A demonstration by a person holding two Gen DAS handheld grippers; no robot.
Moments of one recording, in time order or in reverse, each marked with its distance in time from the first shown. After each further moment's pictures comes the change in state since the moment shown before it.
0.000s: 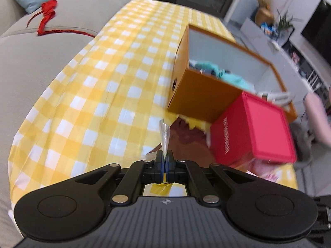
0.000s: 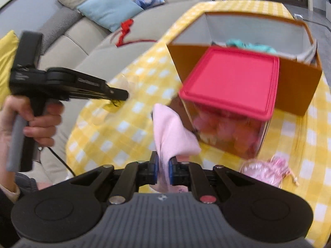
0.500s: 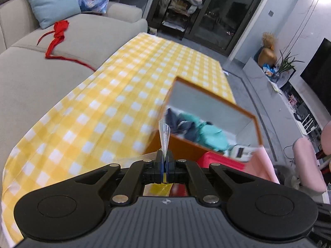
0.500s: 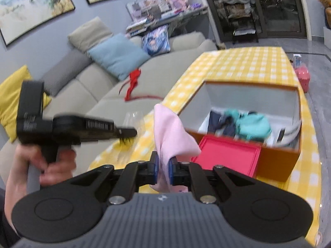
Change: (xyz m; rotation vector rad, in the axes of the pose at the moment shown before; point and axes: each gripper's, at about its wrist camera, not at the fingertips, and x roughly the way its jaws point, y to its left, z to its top) left arm -0.043 -0.053 0.041 -0.108 -0.191 -0.007; right arm -0.071 -0.015 0.076 -0.007 -0.250 0.039
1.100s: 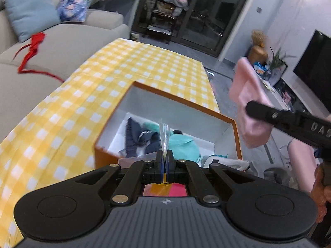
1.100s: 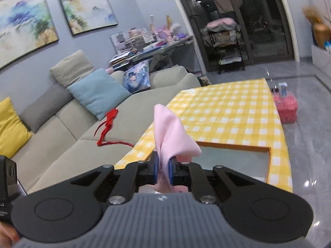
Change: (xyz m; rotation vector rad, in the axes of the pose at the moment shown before) left arm 0.063 -0.085 0.012 0.064 -0.026 -0.026; right arm 0.030 -0.120 0.097 0.038 -0.173 -0.044
